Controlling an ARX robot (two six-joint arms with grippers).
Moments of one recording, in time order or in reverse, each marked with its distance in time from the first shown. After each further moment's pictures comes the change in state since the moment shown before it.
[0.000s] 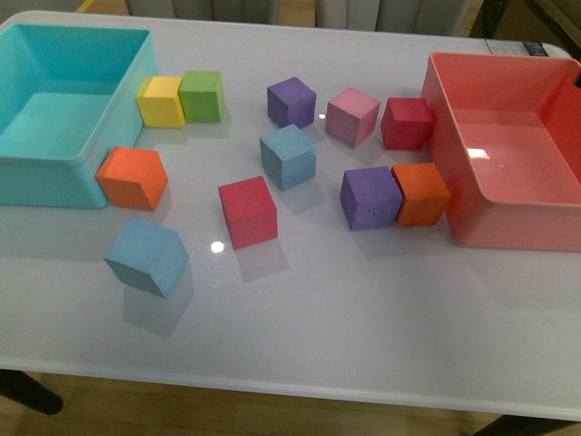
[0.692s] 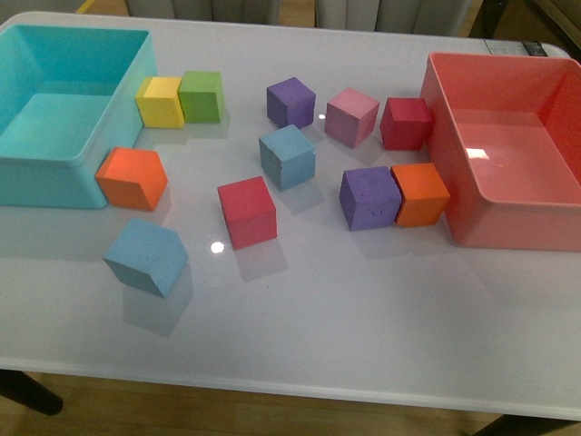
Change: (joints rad) left arm 0.000 0.000 0.000 0.000 0.000 0.000; right arm -0.185 -0.584 -0.243 -0.349 -0.178 0.001
